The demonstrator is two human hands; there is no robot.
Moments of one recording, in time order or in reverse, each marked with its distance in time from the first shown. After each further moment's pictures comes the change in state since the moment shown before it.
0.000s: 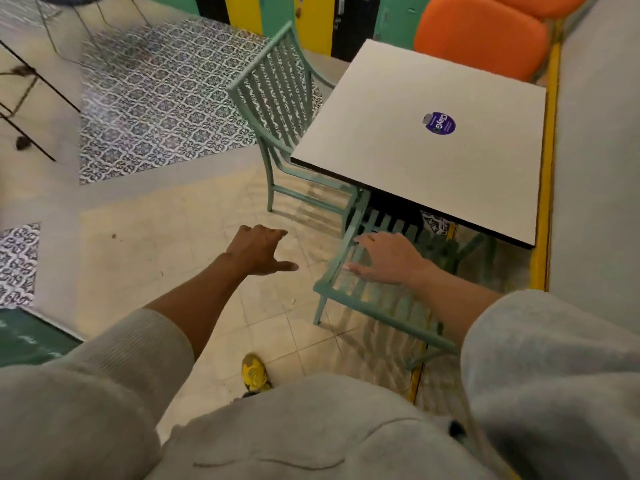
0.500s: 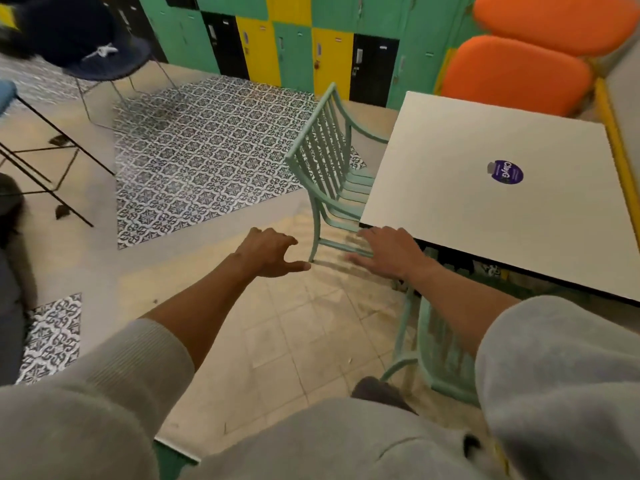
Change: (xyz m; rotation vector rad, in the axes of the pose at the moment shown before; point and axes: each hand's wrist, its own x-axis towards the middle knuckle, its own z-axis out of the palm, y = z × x) left_hand 0.097 -0.264 -0.097 0.120 0.014 0.073; right_hand 0.265 -0.122 -0.093 0.049 0.140 0.128
